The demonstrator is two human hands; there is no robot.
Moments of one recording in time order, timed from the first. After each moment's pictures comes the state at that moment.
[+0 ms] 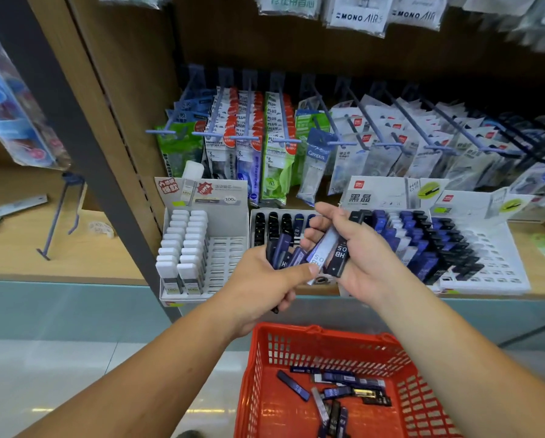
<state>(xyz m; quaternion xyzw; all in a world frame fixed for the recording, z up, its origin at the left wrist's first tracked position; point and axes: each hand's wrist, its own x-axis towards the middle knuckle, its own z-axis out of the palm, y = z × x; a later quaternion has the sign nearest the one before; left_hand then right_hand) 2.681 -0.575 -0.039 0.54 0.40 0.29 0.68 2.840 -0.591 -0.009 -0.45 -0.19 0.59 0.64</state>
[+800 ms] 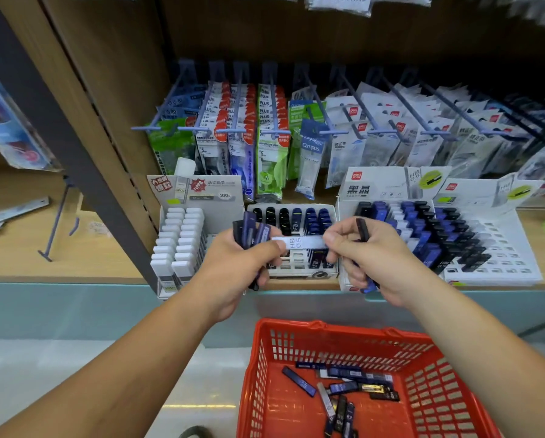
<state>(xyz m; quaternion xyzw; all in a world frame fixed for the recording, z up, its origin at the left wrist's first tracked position) 2.666 -0.555 -0.038 0.51 0.42 0.37 0.65 2.880 -0.620 -0.017 -0.62 -0.39 0.48 0.48</state>
